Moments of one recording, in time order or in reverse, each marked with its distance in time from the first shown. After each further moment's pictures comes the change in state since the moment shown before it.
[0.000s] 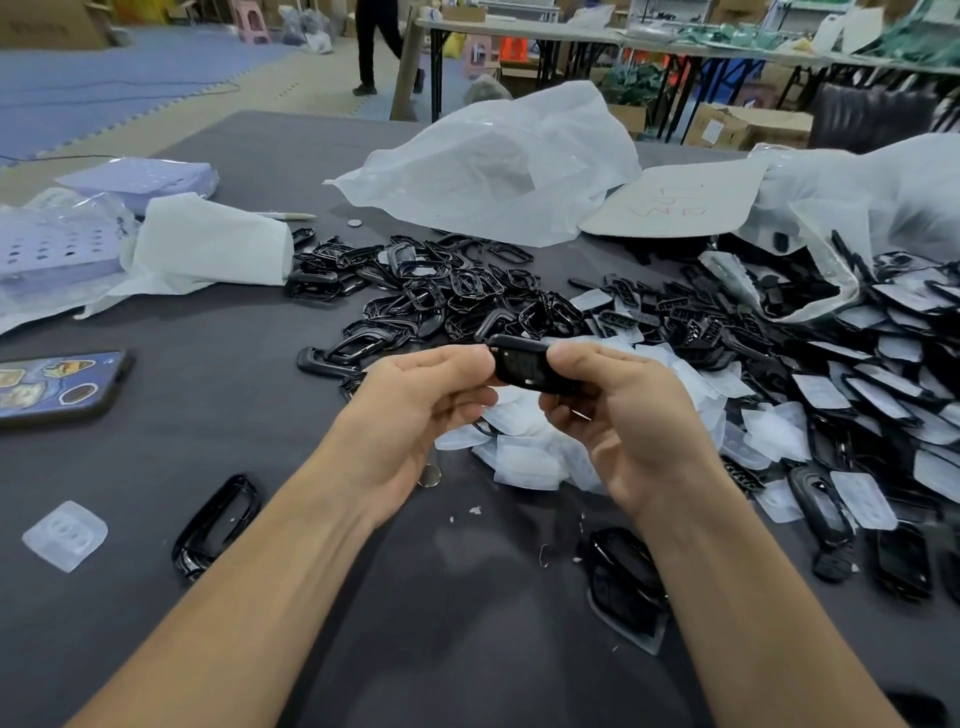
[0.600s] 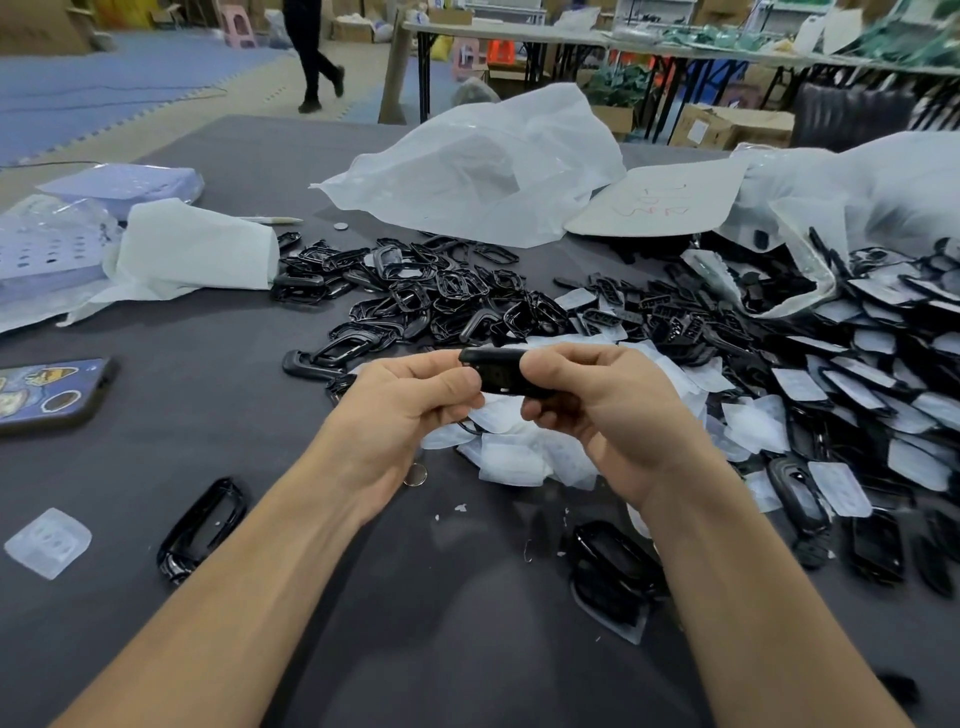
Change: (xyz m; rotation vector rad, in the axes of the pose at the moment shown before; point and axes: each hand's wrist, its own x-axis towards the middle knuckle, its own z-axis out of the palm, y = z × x) left_hand 0.006 -0.008 -0.003 0.017 -0.039 0.052; right_hand 0.000 -0.007 -0.008 -0.197 -0.164 -0.050
